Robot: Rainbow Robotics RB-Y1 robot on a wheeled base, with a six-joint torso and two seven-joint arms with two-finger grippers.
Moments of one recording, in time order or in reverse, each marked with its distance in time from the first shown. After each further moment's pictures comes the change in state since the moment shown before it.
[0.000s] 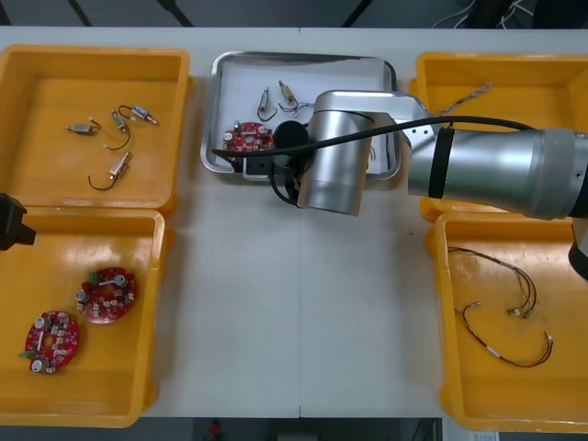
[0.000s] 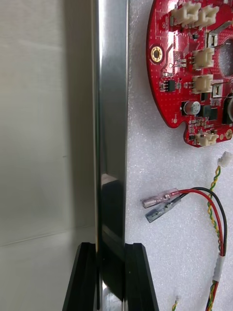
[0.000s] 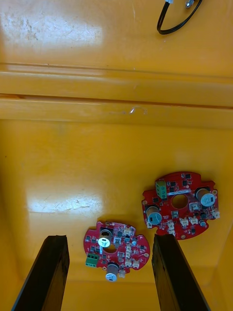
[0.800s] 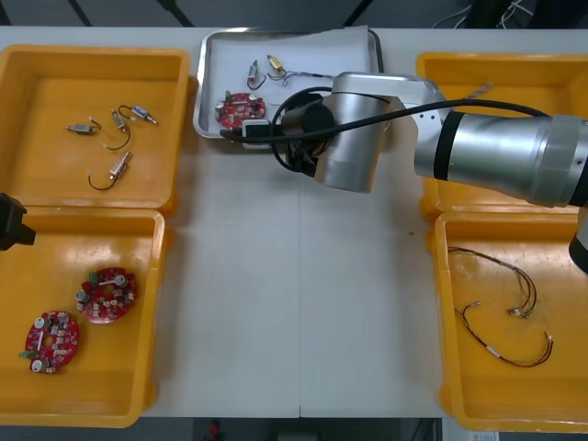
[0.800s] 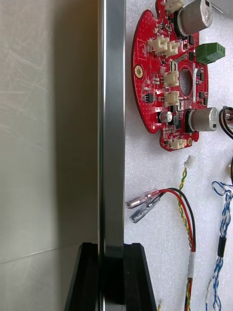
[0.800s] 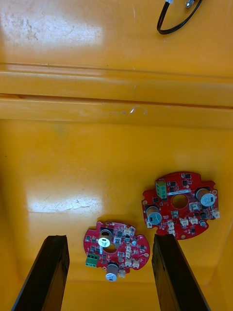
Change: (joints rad) right arm -0.023 0.000 0.009 0.151 0.113 -0.293 0.076; left arm 0.000 0.000 0.000 0.000 0.000 0.000 0.000
